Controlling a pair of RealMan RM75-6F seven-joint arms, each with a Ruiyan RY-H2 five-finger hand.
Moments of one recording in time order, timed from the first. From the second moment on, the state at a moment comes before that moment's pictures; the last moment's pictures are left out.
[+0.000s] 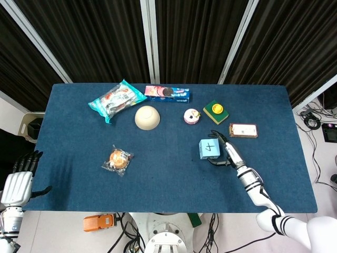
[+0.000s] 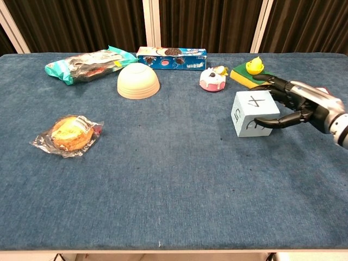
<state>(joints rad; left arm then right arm) -0.04 -1.28 -0.02 -1.43 1.45 1.44 -0.03 0.54 -1.73 0.06 -0.96 -1.52 1.10 0.96</state>
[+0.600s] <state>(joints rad) -0.04 -1.27 -0.02 -1.44 1.46 1.46 -0.02 0.40 -1.29 0.04 -1.38 -1.46 1.23 0.43</state>
